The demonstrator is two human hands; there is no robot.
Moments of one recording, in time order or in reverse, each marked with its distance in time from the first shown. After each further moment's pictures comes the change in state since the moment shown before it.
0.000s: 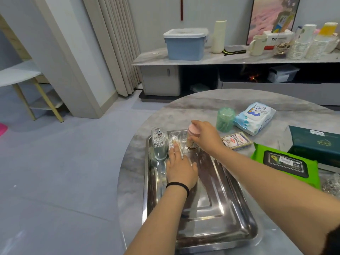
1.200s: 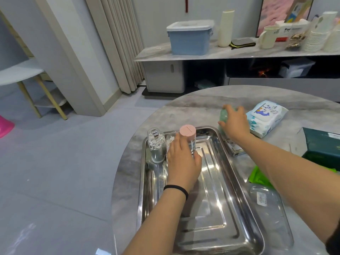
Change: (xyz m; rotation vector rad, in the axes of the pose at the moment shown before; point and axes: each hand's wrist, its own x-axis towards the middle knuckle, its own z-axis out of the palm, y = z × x) left_hand 0.017 0.015 -0.013 -0.305 0.305 0.081; right_hand 0.059 0.069 -0.032 -0.173 0.172 0.185
